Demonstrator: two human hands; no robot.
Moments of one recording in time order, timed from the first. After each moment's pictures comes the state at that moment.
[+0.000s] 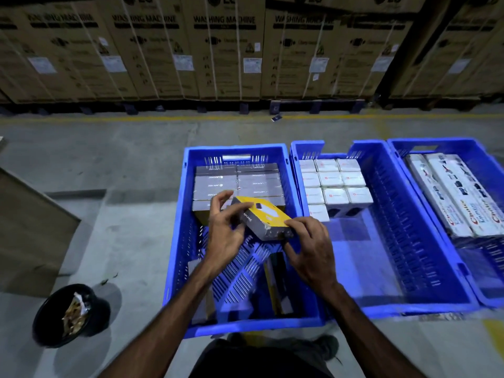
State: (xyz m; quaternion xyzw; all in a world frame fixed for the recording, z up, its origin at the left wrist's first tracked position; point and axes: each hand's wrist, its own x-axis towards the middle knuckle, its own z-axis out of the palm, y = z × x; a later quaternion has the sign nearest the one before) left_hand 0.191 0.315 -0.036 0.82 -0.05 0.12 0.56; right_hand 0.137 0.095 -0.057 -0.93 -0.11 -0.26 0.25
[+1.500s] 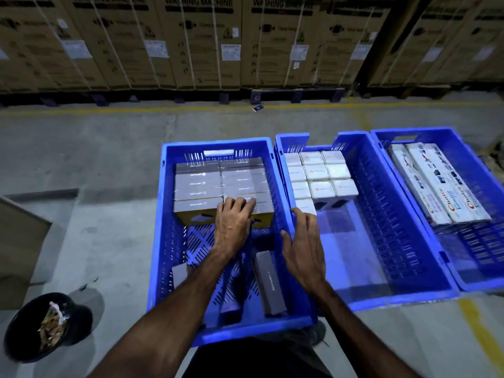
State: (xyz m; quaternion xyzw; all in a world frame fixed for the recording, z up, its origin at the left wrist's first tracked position) left_hand 0.243 0.275 -0.112 0.97 -0.20 0.10 0.13; right_hand 0.140 0.102 -0.059 -0.95 0.11 -0.09 0.28
